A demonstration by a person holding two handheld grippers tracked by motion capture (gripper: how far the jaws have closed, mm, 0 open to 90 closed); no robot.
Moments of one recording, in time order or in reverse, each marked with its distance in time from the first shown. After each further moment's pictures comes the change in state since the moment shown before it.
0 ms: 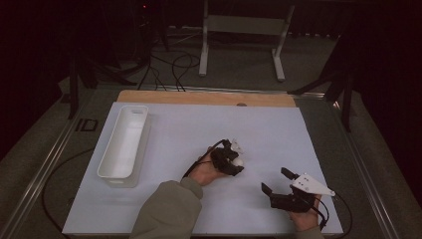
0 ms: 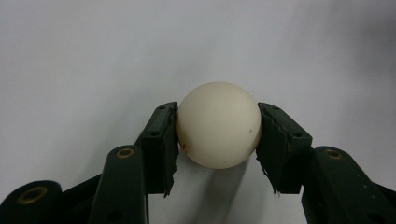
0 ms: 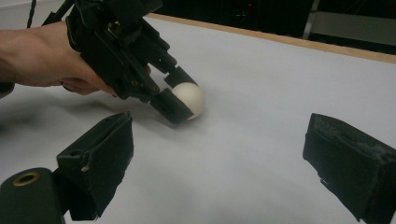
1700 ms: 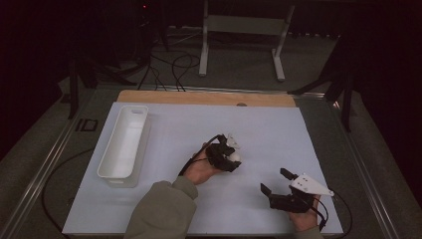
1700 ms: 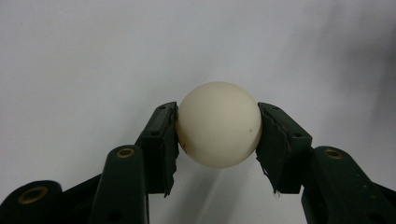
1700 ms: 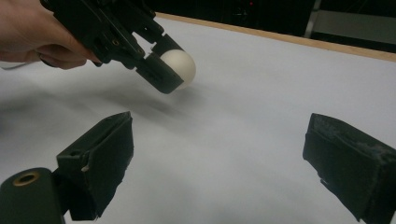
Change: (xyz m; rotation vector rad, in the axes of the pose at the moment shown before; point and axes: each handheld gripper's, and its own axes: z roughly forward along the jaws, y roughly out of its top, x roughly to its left) left arm 0.000 0.007 -0.034 -0.015 0.042 -0.019; right arm 0.002 -0.001 0.001 0.004 0.002 -0.002
